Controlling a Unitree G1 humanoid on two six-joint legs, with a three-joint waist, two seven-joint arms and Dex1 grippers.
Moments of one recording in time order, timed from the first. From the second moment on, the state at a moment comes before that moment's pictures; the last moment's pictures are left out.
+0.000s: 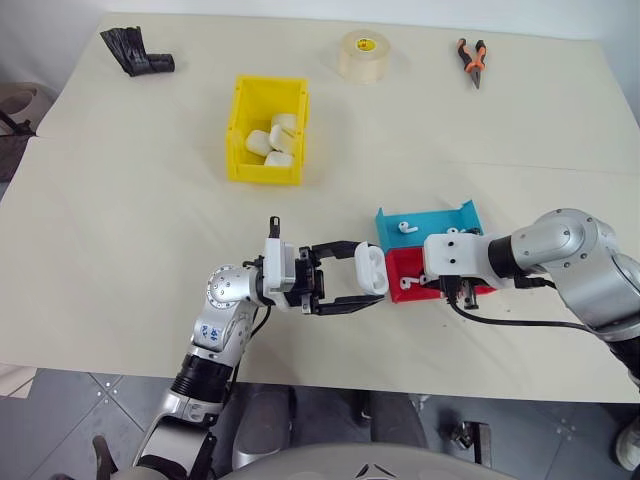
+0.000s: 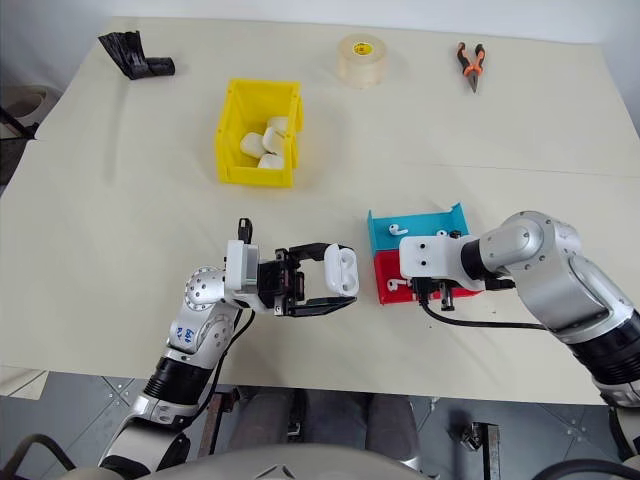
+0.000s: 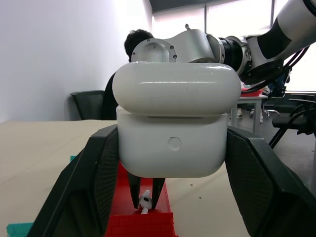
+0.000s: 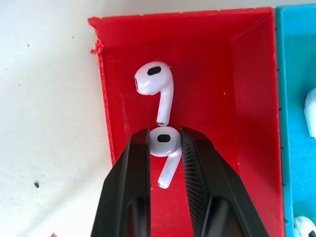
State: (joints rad) left arm -0.30 0.18 -0.20 0.01 -0.46 -0.17 -1.14; right arm -0.51 -1.05 0.39 -0.34 0.00 0.55 1.23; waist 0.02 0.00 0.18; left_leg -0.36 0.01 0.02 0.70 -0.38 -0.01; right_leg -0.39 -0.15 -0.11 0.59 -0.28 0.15
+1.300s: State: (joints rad) left arm -0.47 0.18 -0.14 0.09 -0.56 0.05 -1.28; right arm -0.07 -0.32 -0.10 -0.68 0.69 0.36 0.73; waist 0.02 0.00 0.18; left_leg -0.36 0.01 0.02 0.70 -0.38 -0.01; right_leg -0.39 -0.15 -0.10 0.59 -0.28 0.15
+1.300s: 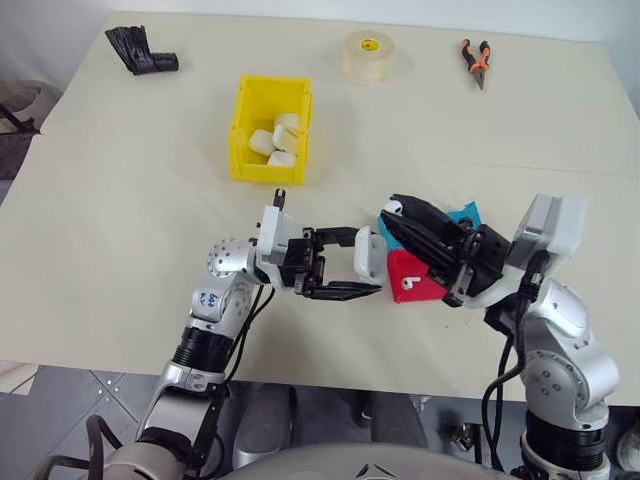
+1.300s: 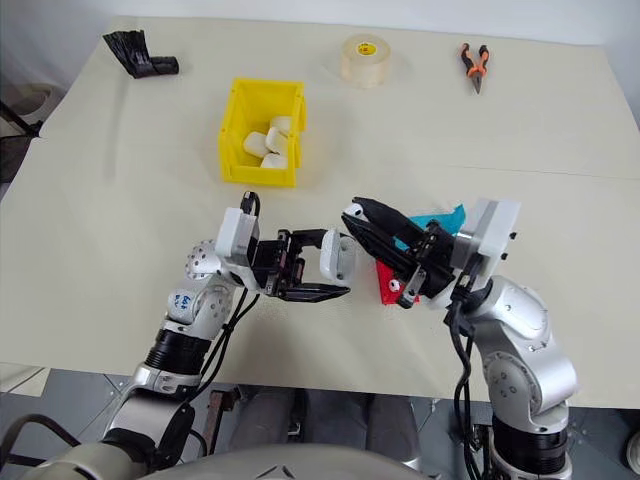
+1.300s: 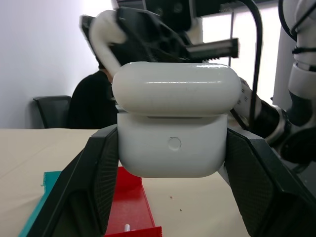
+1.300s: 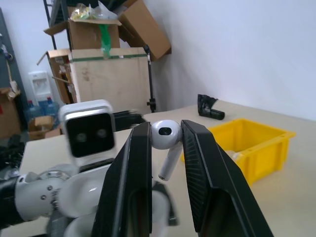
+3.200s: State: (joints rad) left arm -0.47 0.18 -0.09 0.08 -0.54 0.03 -1.23; right arm 0.02 -0.63 -0.24 -0.49 0.71 0.23 0.90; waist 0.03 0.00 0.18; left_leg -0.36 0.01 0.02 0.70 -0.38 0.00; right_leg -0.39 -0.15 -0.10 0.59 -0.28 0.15
